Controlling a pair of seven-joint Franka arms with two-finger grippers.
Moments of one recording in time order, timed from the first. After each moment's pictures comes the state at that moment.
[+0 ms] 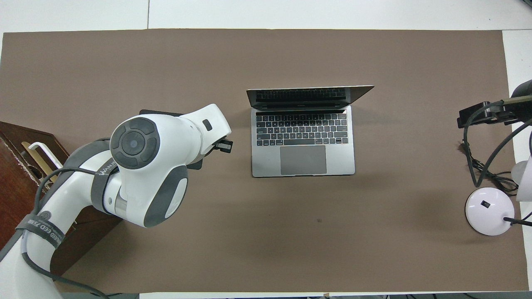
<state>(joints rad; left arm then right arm) -0.58 0.08 0.07 -2.02 -0.09 2.31 -0.11 -0.05 0.03 0.01 -1.63 -0.02 1.64 -0.07</state>
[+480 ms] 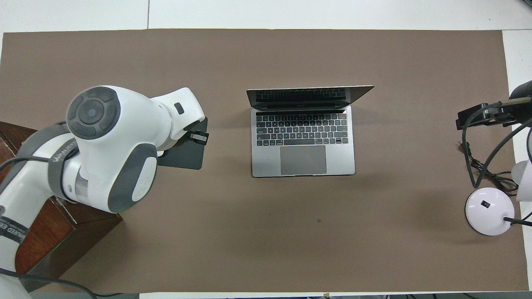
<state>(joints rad) -0.46 0.07 0.08 -1.86 -0.09 2.02 0.00 -0.05 0.02 0.01 -1.66 -0.02 1.65 -0.07</state>
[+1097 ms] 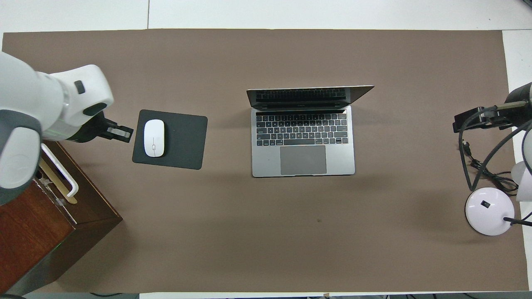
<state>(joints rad) -0.26 -0.04 0.08 -1.76 -0.08 1.71 0.21 -0.05 0.01 0.01 -1.67 -0.01 1.65 -0.07</state>
